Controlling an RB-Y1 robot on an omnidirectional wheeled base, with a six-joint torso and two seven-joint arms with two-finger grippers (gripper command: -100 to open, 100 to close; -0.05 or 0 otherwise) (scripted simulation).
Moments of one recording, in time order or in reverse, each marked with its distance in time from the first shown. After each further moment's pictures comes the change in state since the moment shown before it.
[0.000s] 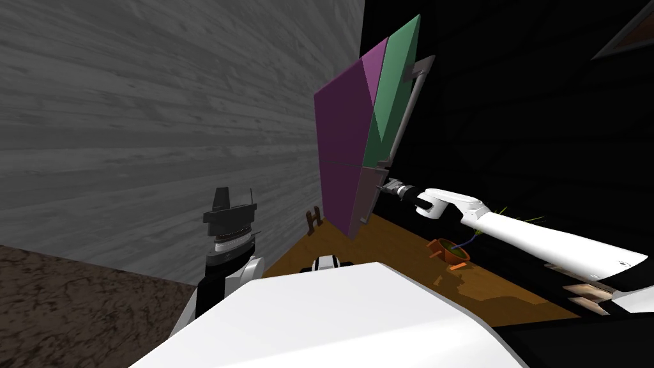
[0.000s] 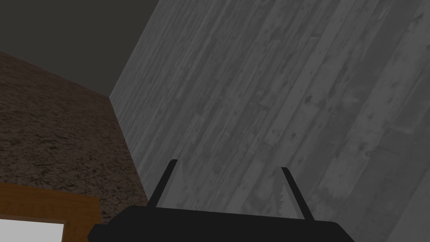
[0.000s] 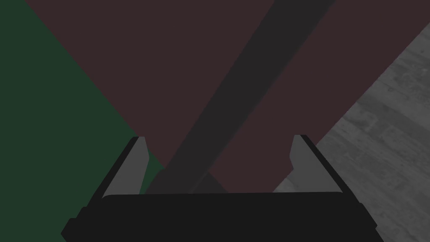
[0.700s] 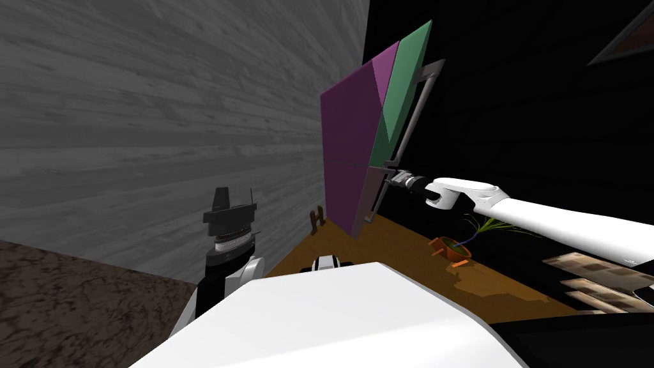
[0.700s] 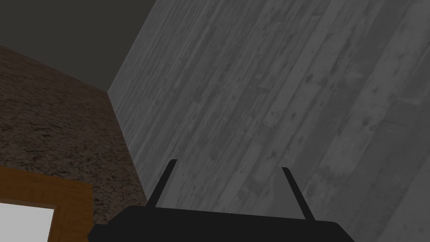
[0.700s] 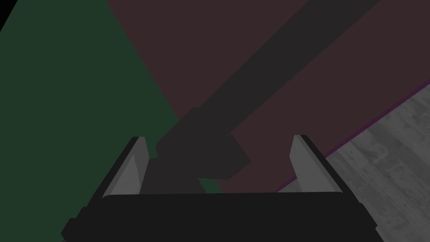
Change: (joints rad) left arm 0.000 0.000 0.000 0.000 0.000 0.000 0.000; right arm -0.035 -0.148 0.006 0.068 0.011 0.050 0.036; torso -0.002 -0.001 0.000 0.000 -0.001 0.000
